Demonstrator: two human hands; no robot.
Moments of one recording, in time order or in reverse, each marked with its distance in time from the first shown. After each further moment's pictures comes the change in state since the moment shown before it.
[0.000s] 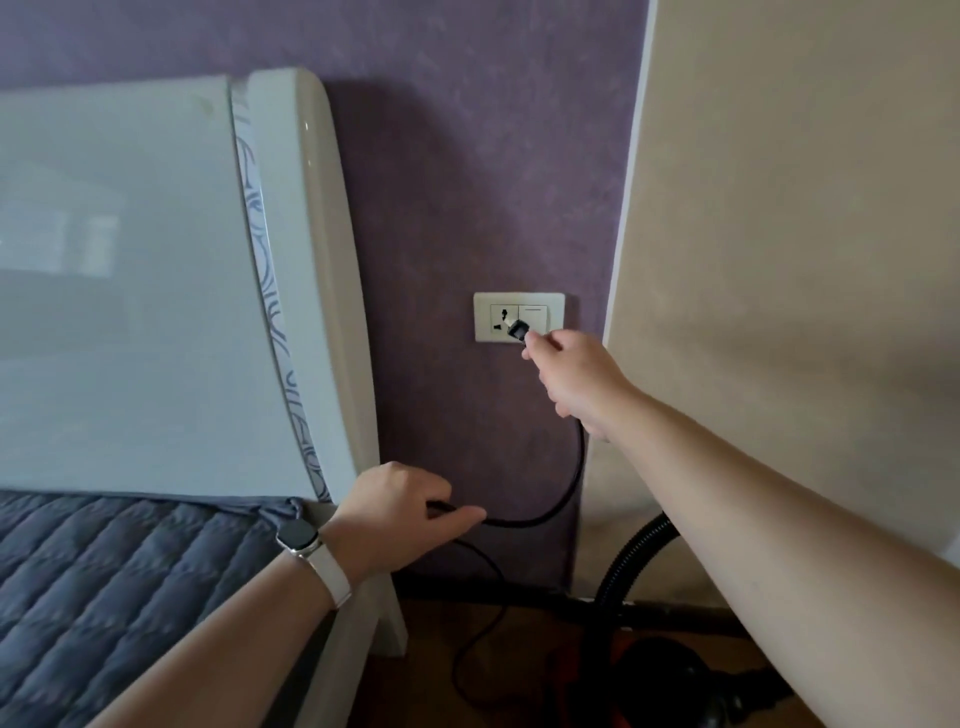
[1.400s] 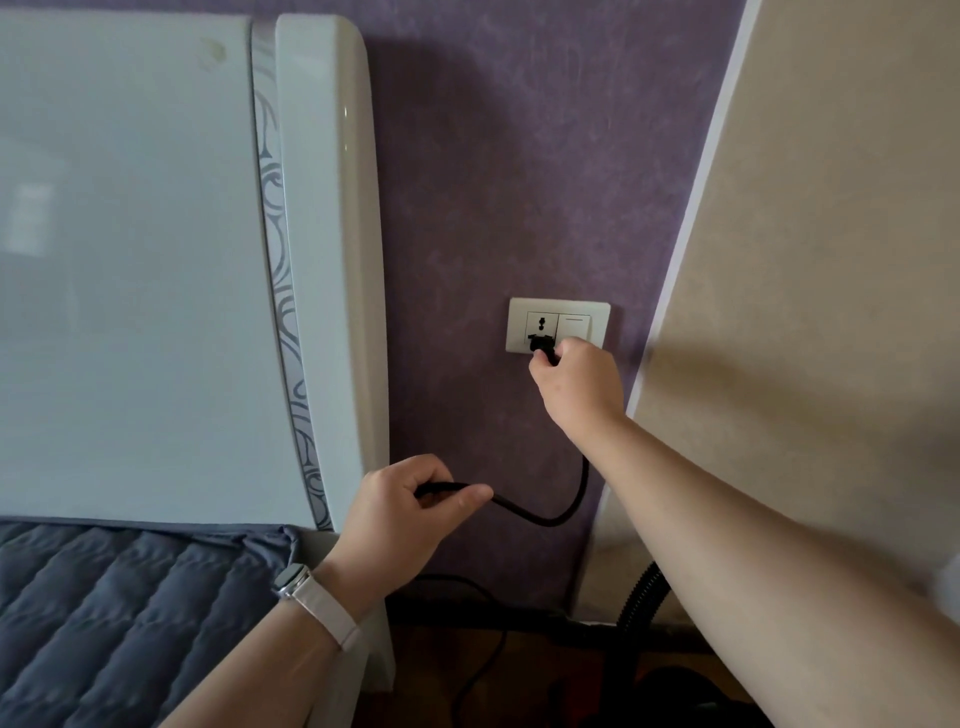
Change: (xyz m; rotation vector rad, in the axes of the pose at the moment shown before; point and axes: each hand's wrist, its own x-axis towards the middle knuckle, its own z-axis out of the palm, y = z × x) left_hand 0.008 -0.039 0.003 -0.667 0.276 -0.213; right_hand 0.060 0.020 0.063 -0.524 0.368 -0.084
